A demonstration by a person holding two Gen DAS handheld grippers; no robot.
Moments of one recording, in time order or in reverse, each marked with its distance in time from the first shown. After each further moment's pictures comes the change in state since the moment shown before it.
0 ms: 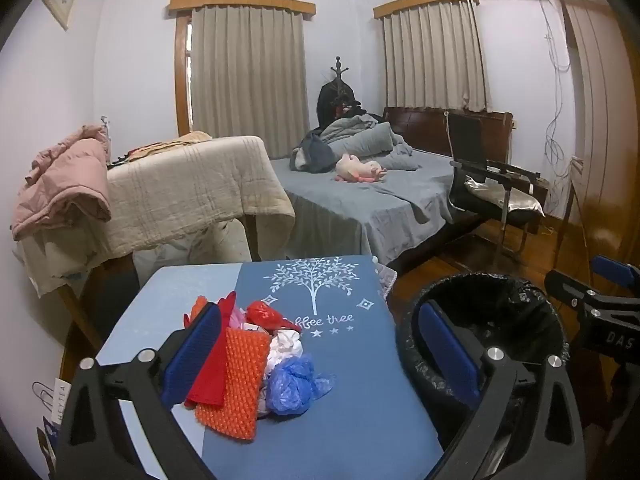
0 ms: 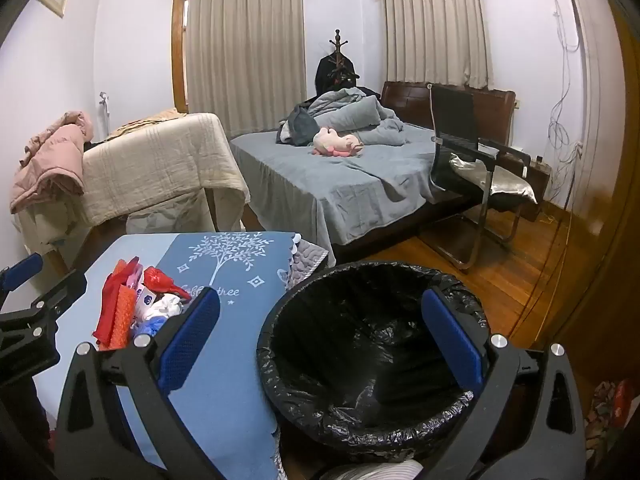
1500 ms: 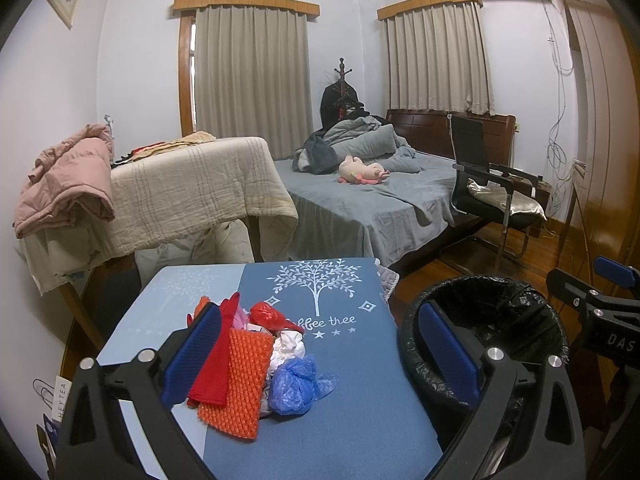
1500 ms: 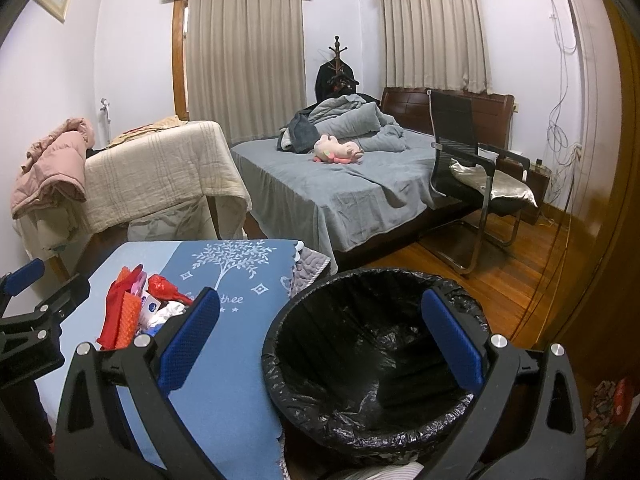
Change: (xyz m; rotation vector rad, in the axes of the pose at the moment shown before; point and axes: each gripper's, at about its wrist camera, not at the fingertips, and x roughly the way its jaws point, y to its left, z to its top) left arm 0.000 0.000 0.000 -0.005 -0.006 0.000; right arm -0.006 0.003 0.007 0.004 -0.023 0.001
